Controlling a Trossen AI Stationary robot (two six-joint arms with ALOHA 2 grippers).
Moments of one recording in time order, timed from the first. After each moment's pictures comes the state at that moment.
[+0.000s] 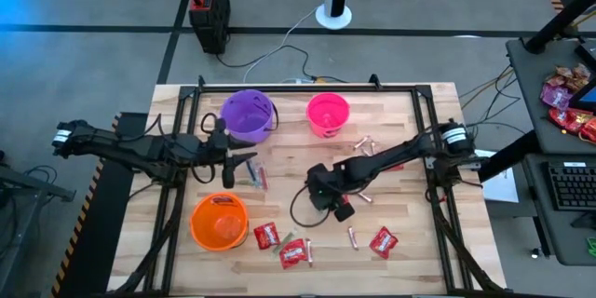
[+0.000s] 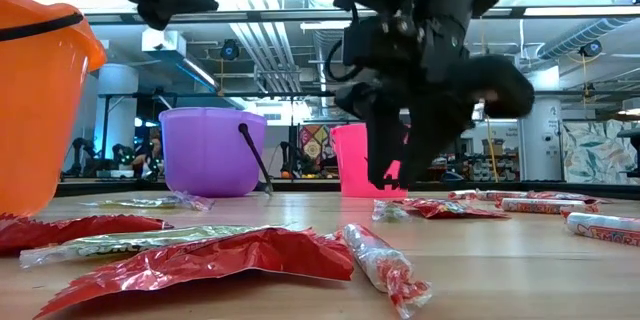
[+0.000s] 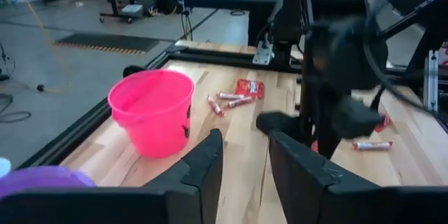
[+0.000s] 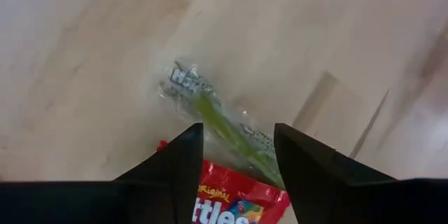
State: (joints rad) left arm -0.16 0.77 0.57 -0.03 -0.39 -0.11; right arm 0.16 1.90 1.22 -0.50 -0.05 -0.43
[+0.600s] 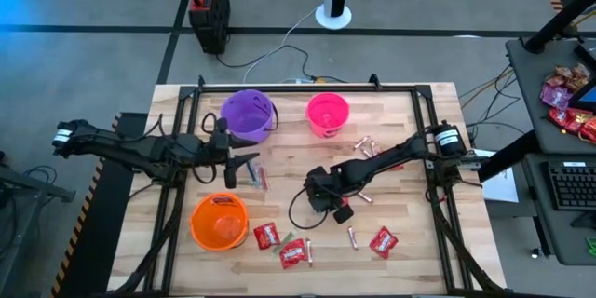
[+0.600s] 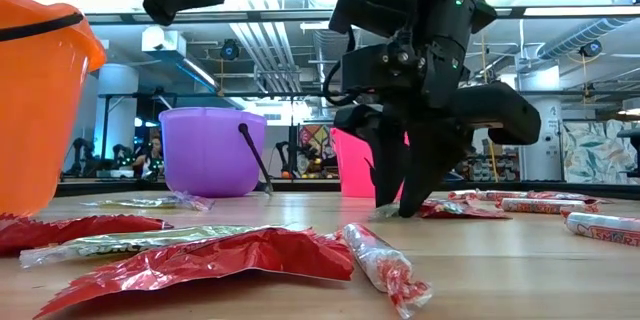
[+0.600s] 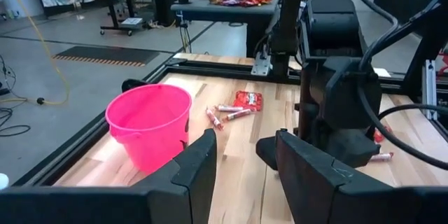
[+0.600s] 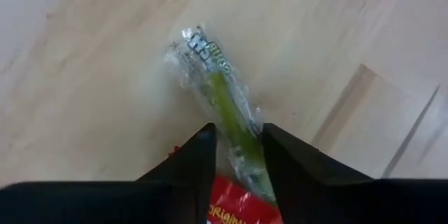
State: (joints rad) left arm -0.16 0.80 0.57 0.03 -0.39 -0.09; right arm 0.15 1.99 1.22 -0.47 -0.06 -0.41
